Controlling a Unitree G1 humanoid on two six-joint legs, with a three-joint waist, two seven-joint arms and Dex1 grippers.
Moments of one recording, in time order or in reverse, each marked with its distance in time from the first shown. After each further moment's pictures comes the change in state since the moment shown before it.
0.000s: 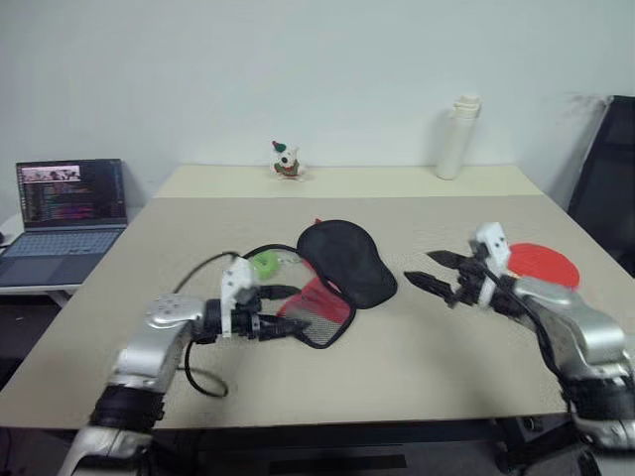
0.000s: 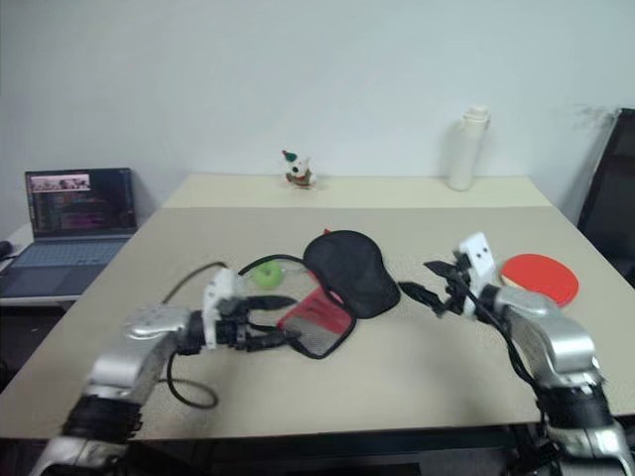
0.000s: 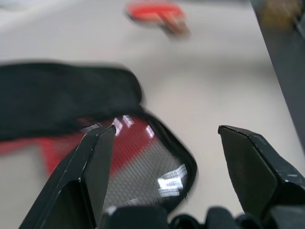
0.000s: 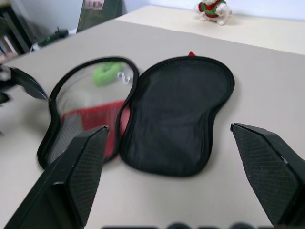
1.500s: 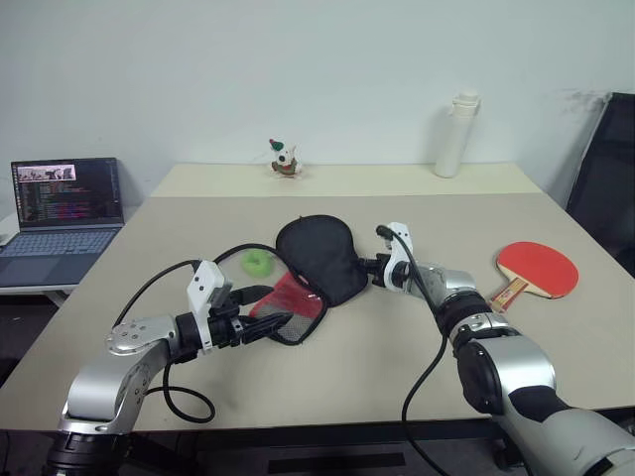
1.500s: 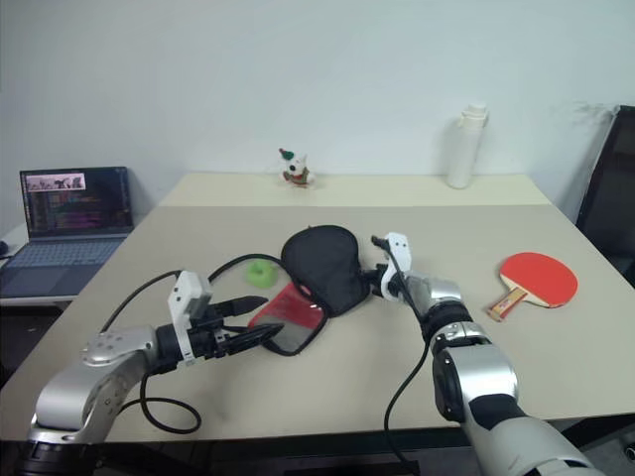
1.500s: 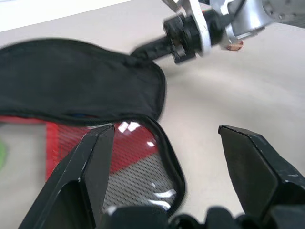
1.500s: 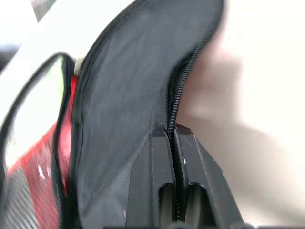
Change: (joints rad) left arm 0.175 0.039 0.095 -0.234 -0.052 0.168 0.203; right arm -0.567 0.451 -0.201 1.106 -0.206 -0.205 -0.262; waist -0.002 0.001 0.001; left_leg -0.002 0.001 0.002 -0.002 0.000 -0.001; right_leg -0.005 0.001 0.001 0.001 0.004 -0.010
